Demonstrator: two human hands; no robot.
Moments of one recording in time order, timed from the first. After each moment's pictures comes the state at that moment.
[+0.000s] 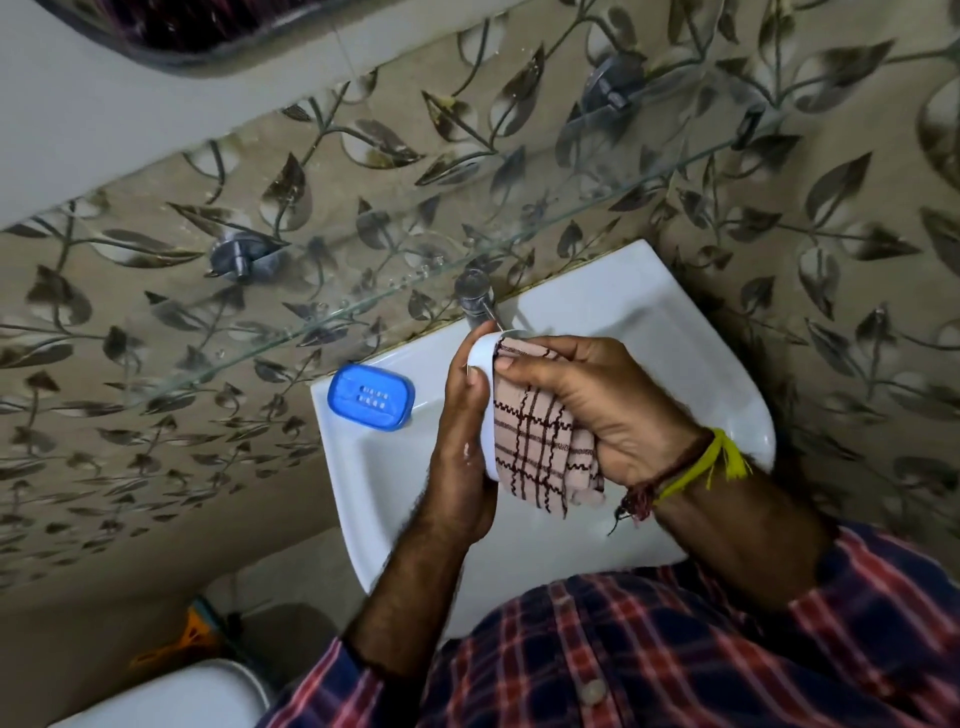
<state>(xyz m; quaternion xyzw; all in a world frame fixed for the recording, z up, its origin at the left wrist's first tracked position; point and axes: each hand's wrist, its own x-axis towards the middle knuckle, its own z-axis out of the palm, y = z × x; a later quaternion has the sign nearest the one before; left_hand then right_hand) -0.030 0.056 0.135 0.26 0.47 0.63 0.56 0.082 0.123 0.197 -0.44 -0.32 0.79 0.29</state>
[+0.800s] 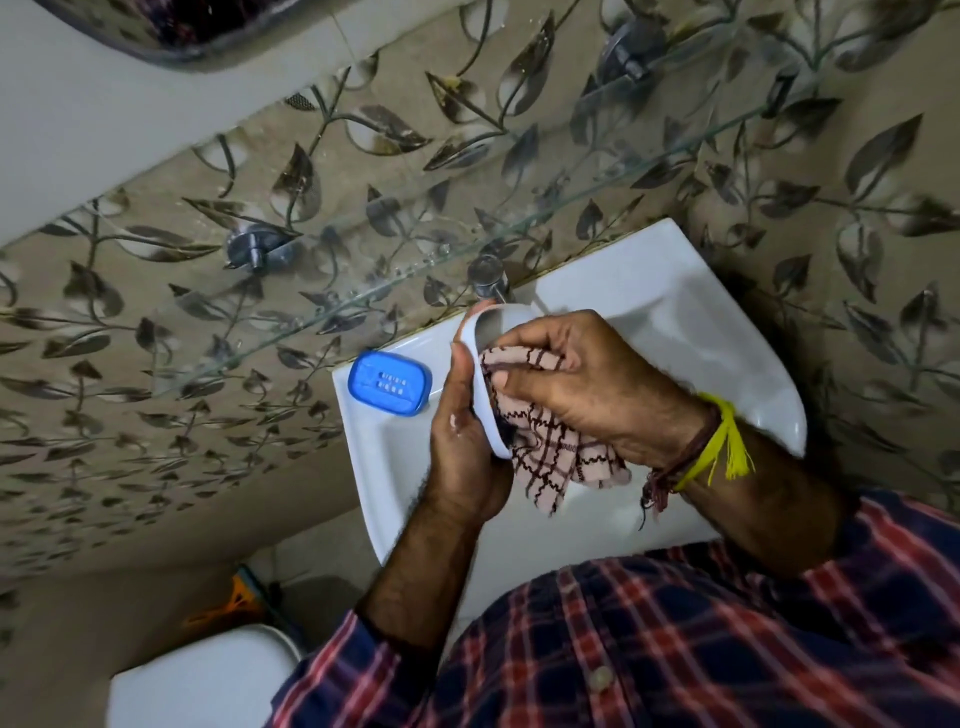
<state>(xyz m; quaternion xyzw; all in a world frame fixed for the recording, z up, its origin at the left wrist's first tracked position) -0.026 0.064 0.142 0.14 0.44 0.64 0.61 0.084 0.132 0.195 -0.38 -0.58 0.67 0.24</state>
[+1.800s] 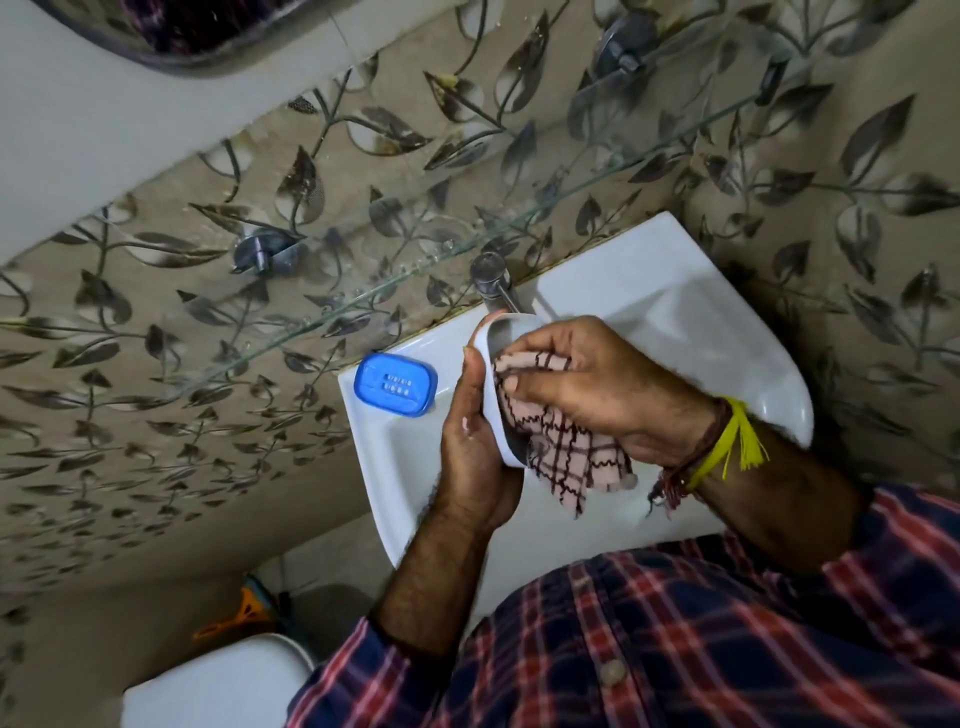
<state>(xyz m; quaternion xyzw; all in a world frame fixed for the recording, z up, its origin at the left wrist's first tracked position) -0.026 0.056 0.142 0.12 0.47 0.63 0.60 0.088 0.122 0.199 -0.38 -0.60 0.67 0.21</state>
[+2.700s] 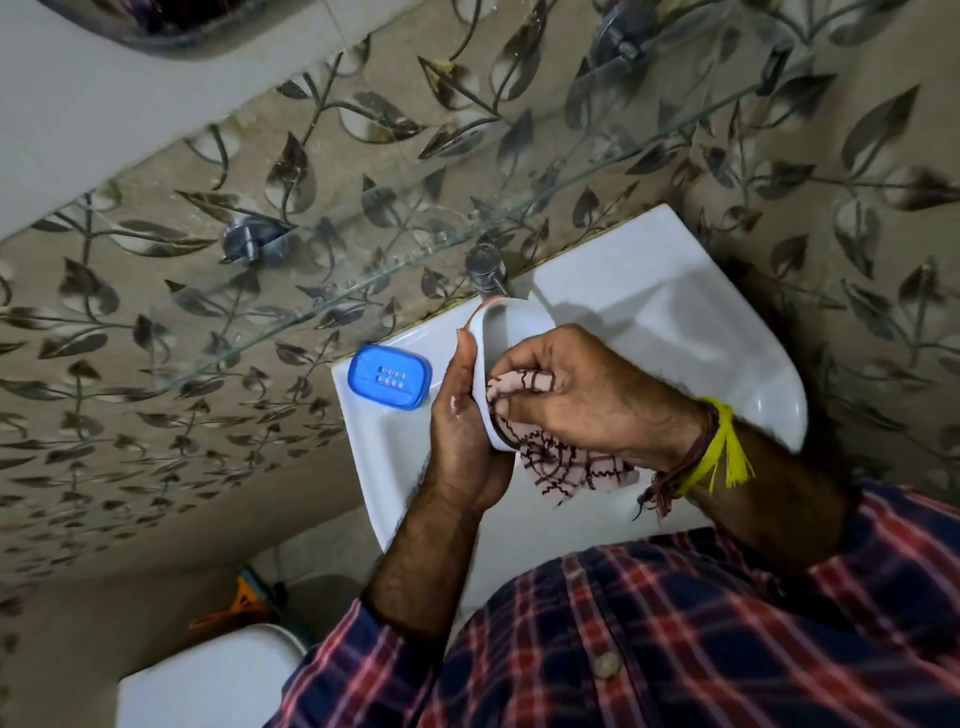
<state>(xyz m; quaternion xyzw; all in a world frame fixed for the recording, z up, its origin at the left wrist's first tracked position) -0.037 0.061 0.140 0.13 0.48 0.60 0.63 0.087 0.120 0.197 -0.35 -0.69 0.61 0.16</state>
